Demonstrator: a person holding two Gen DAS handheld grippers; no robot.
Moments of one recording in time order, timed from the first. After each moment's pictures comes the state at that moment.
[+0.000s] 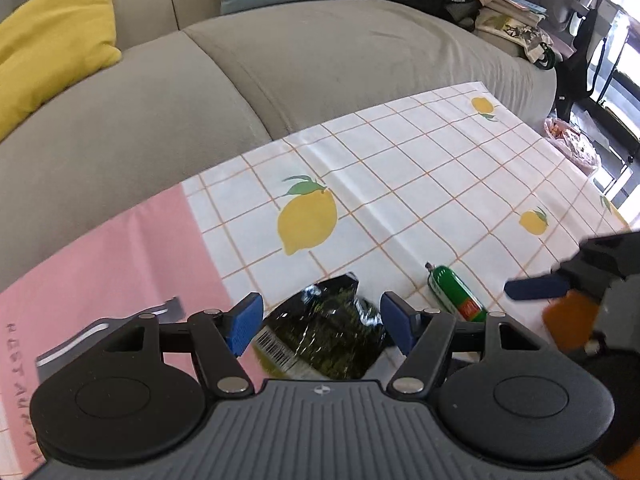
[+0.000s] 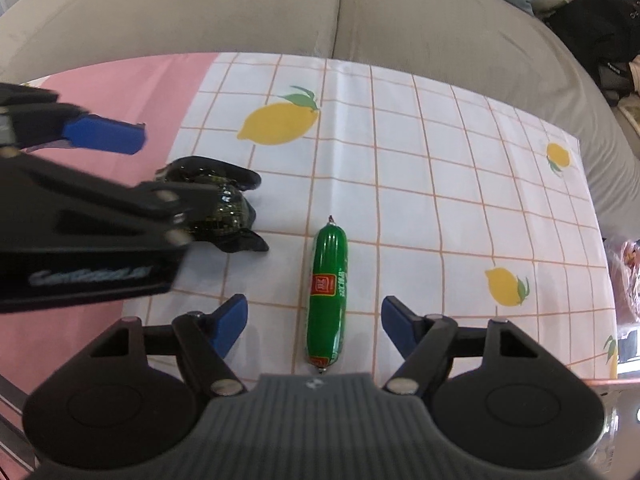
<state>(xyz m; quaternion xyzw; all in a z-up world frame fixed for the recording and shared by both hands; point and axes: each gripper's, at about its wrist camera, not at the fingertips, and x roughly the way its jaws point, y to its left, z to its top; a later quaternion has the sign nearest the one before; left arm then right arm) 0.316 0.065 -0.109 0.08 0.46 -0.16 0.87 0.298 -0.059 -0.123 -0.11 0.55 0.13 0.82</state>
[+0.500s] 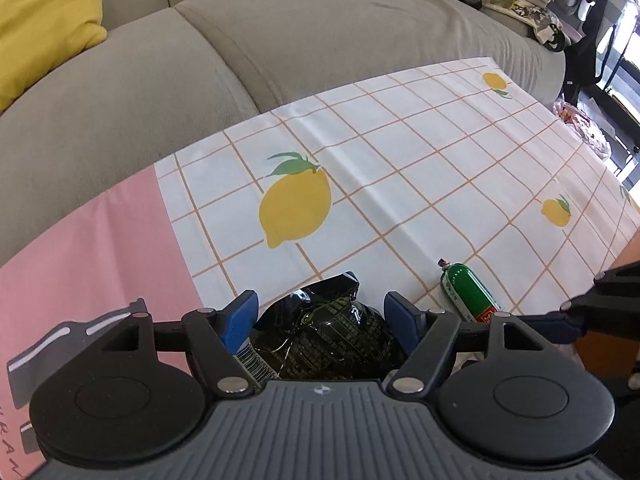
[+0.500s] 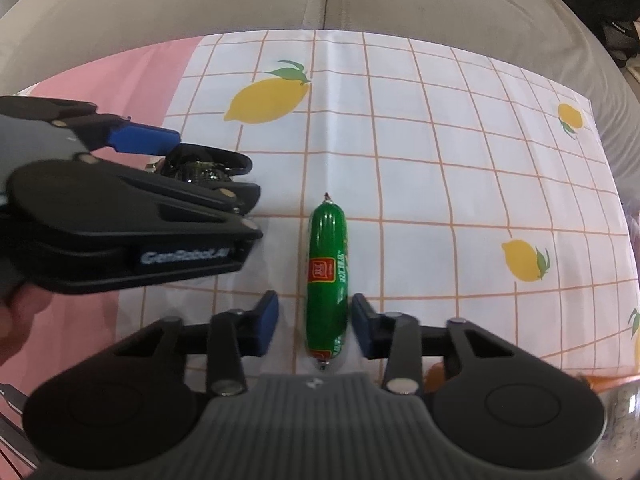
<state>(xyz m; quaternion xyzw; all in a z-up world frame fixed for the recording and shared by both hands) 0.334 0.053 -0.137 0.08 0.49 -0.15 0.86 0.305 -0.065 -0.135 -0.08 0.58 0.13 0.80</state>
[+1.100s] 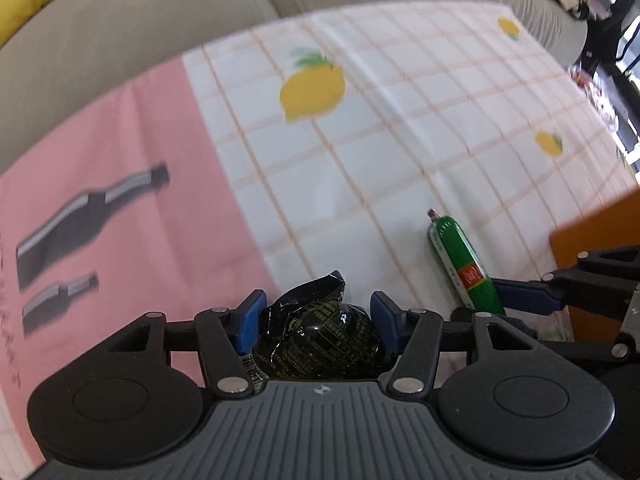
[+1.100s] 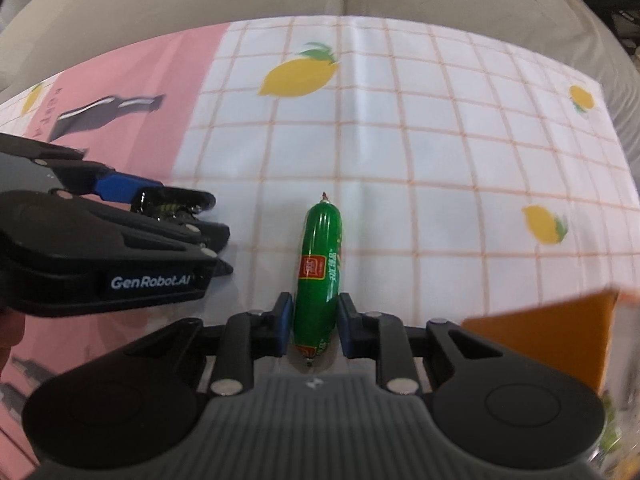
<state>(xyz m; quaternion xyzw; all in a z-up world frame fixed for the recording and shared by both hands) 0.290 0.070 -0.134 0.05 0.60 -0.12 0.79 0.268 -0.059 -0.132 -0.05 0.59 0.16 0.79</state>
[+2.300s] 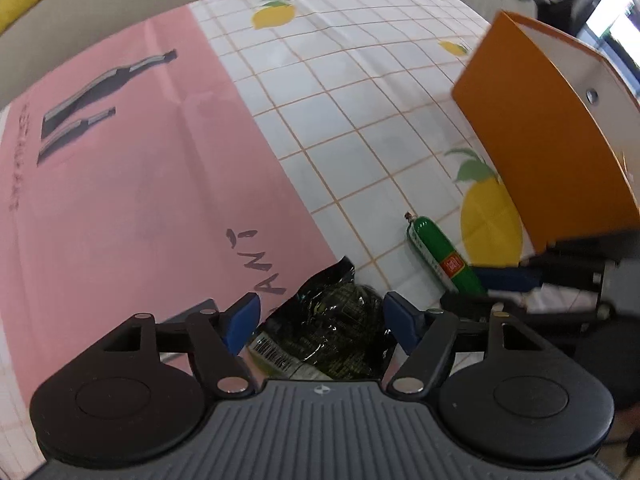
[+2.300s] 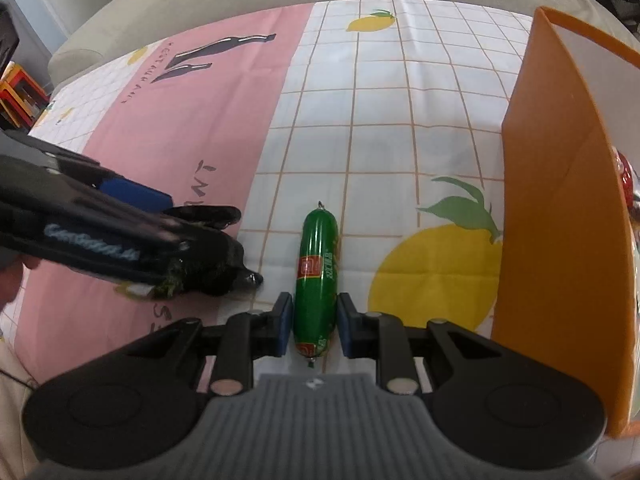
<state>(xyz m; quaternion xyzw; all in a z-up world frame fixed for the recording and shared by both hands) 0.127 0.086 -0.116 0.05 0.57 -0.16 0.80 0.104 -0.090 -0.134 0.00 0.54 0.22 0.81</state>
